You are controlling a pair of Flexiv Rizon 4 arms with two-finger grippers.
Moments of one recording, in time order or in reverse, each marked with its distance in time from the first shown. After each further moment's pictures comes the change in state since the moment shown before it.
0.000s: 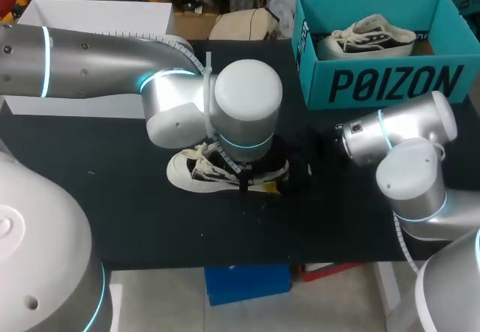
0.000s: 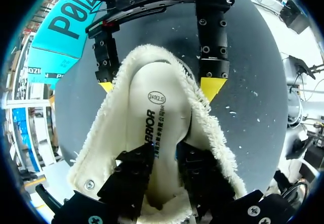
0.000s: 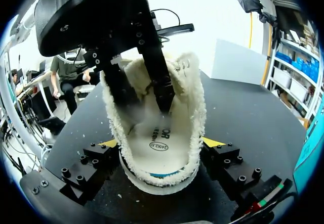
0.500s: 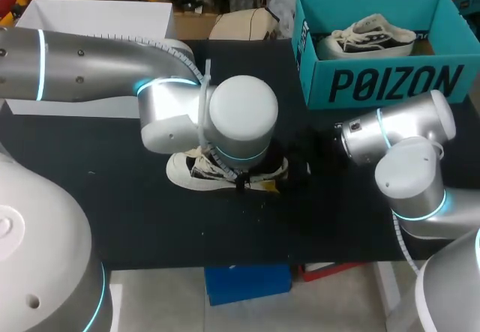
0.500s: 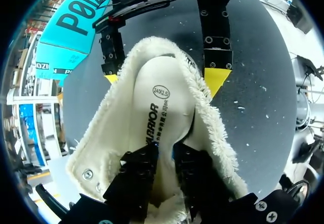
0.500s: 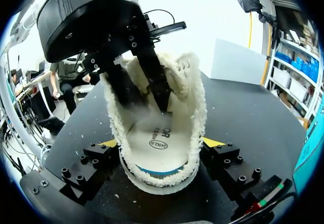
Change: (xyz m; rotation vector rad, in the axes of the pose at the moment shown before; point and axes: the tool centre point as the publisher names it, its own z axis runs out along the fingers) left arm -0.009 0.006 0.001 0.001 -0.101 -0.025; right arm -0.003 0.001 0.001 0.001 -0.001 0.000
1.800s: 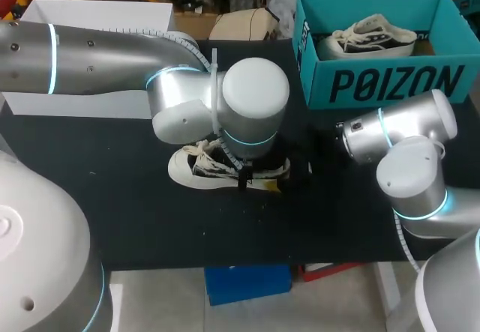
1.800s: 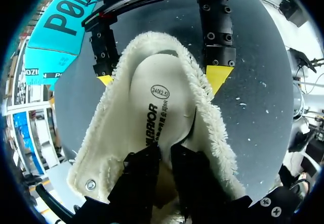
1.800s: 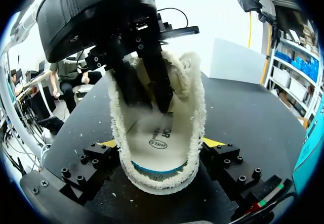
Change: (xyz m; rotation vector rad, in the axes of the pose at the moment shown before) left arm 0.002 -0.008 0.003 -0.028 0.117 0.063; right arm -0.001 -0.002 -0.003 0.002 0.000 0.001
